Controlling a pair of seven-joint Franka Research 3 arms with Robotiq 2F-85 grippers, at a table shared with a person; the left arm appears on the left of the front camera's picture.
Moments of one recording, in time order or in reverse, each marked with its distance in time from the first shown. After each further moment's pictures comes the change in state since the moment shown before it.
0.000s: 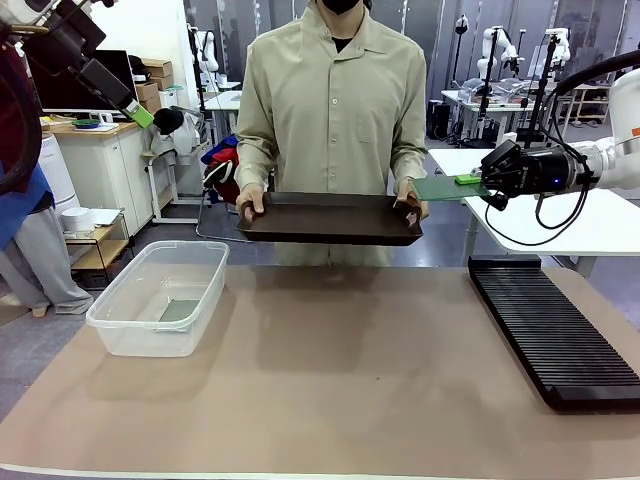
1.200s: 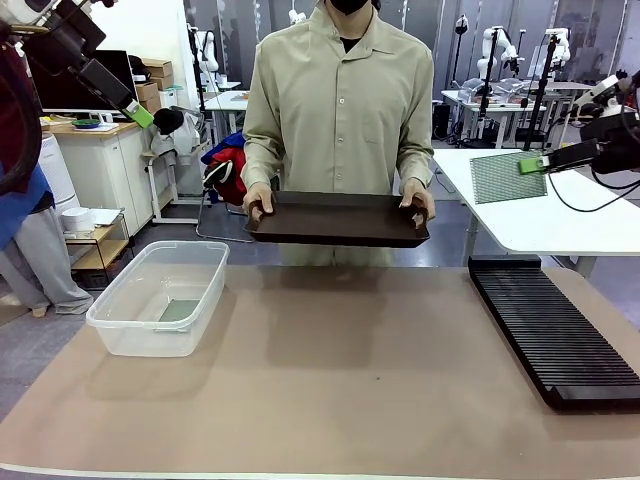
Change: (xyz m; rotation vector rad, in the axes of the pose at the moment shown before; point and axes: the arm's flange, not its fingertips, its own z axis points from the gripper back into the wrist) left arm 0.000 0.000 0.000 0.000 0.000 0.000; right arm -0.035 0.039 0.110 -0.152 -0.057 0.897
